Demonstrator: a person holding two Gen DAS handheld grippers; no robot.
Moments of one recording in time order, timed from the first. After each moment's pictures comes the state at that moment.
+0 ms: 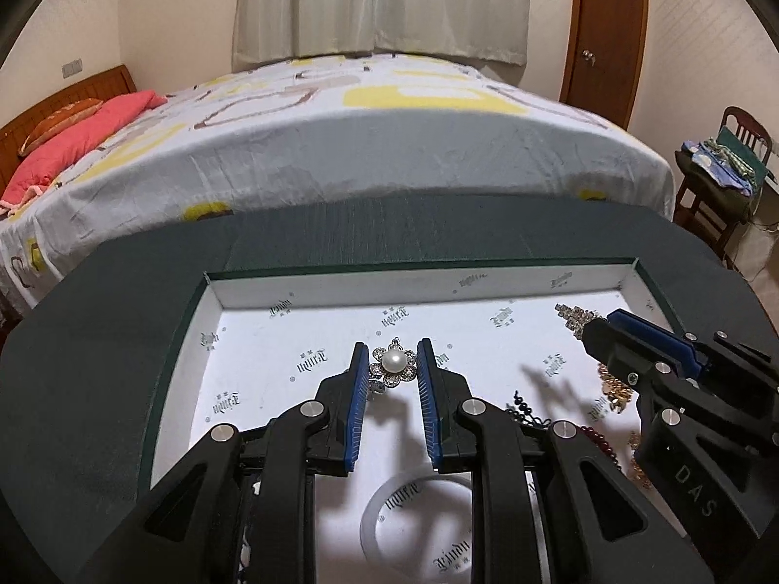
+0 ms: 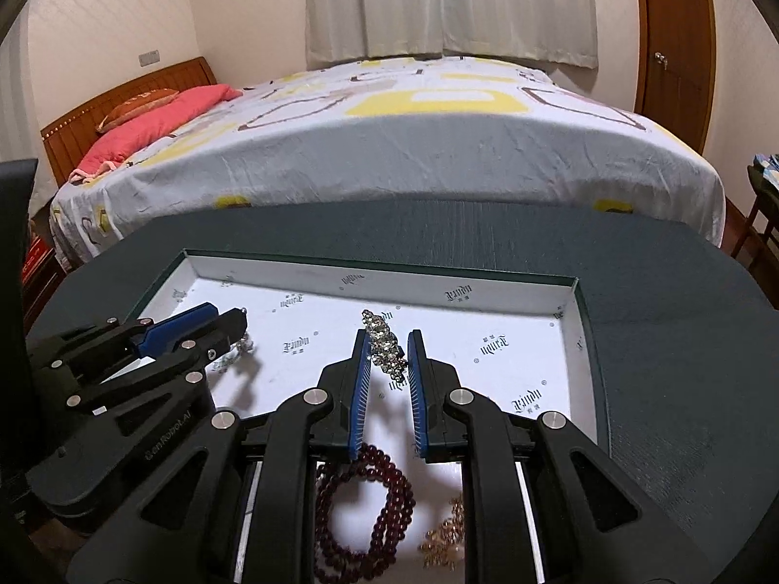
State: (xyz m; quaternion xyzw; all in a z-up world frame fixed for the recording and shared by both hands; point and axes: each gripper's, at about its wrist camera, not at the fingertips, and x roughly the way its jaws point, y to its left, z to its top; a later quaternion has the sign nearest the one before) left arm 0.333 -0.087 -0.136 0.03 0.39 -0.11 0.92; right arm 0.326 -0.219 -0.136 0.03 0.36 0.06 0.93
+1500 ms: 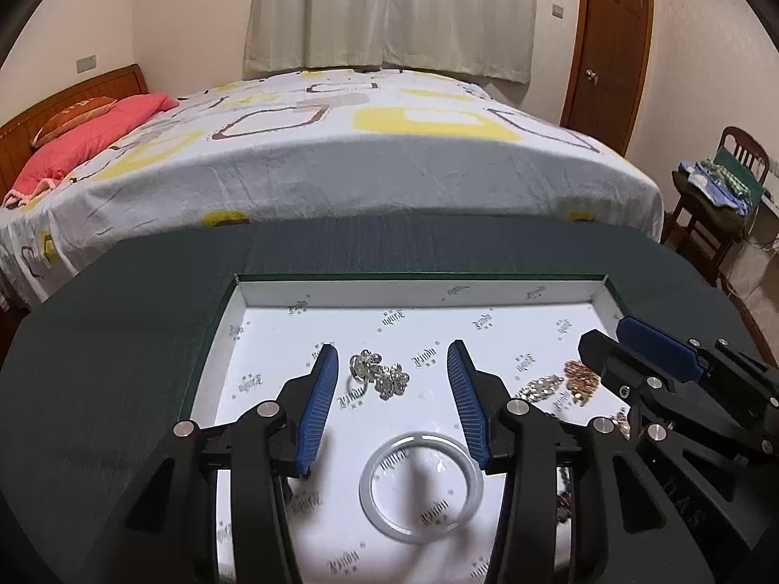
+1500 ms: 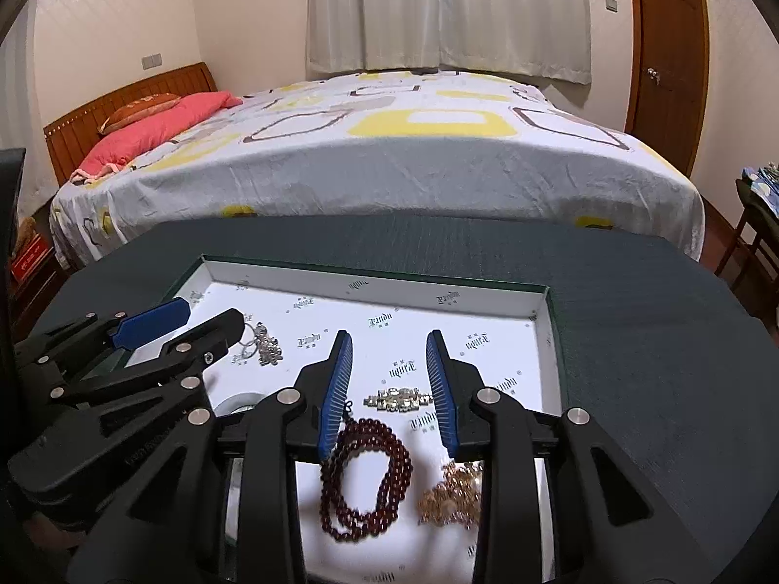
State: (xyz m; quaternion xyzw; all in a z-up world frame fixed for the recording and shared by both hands) left arm 0.301 -0.079 -0.104 0.01 0.36 -0.10 0.93; right arm 0.292 -0.218 -0.106 0.02 0.34 0.05 0.94
